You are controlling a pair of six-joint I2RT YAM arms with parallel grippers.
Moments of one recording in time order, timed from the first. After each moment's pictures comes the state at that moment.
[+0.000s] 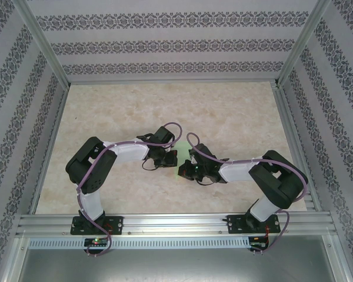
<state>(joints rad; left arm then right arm) -0.70 1.85 1.03 -0.34 0.35 -0.69 0.75 1.60 0.55 0.19 -0.37 1.00</state>
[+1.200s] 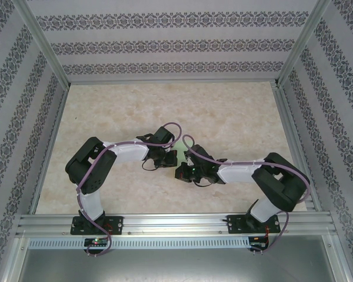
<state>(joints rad) -0.70 1.85 1.02 -0.33 0.35 -0.71 0.80 1.54 0.58 0.10 -0.37 0.97</state>
